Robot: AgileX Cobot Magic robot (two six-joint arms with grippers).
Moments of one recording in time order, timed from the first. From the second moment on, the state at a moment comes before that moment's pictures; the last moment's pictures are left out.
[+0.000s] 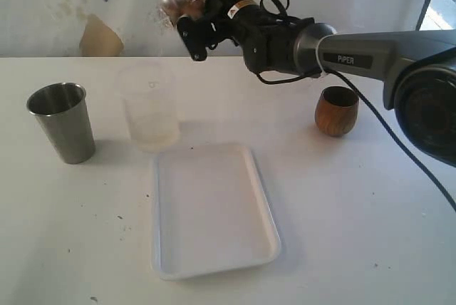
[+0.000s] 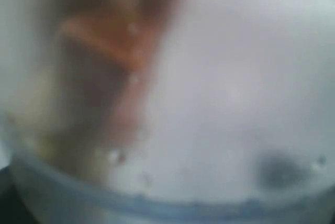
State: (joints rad) left arm 0.02 0.01 0.00 0.04 0.22 -0.05; right arm 0.39 2.29 -1.81 0.19 -0.47 -2.06
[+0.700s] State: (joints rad) left arm 0.02 0.01 0.00 0.04 0.22 -0.05; right arm 0.40 2.29 -1.81 0.23 -0.51 -1.99
